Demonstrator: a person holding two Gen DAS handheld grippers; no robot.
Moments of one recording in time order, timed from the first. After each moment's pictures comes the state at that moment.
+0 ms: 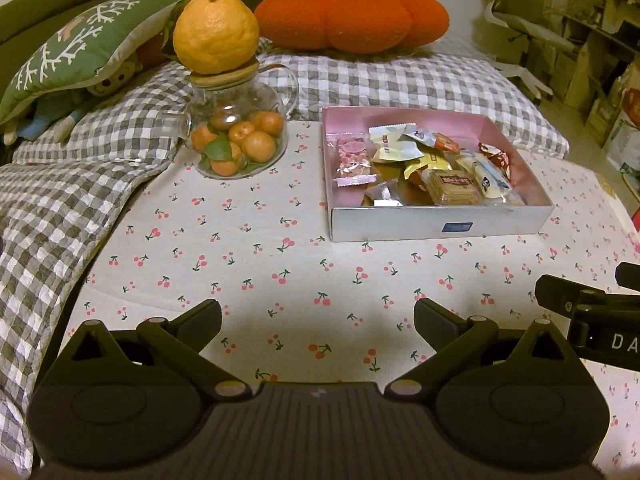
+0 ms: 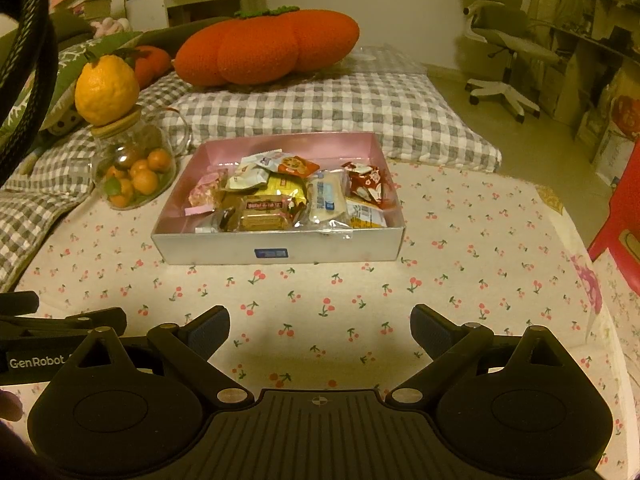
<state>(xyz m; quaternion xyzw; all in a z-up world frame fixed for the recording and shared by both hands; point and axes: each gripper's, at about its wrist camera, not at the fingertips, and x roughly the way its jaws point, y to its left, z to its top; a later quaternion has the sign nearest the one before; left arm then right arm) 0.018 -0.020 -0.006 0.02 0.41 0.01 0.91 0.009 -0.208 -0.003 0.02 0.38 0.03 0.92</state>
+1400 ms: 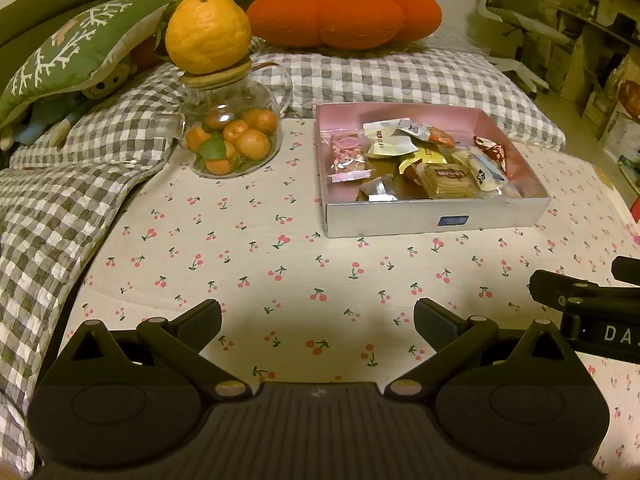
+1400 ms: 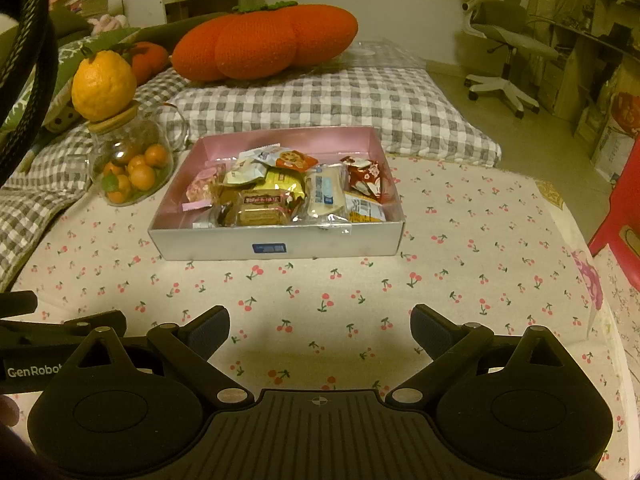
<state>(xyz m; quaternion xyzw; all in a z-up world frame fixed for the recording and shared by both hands) 0.017 -0.023 -0.007 0.03 0.41 0.00 0.91 0.010 -0.208 -0.006 0.02 0.38 0.03 0.92</state>
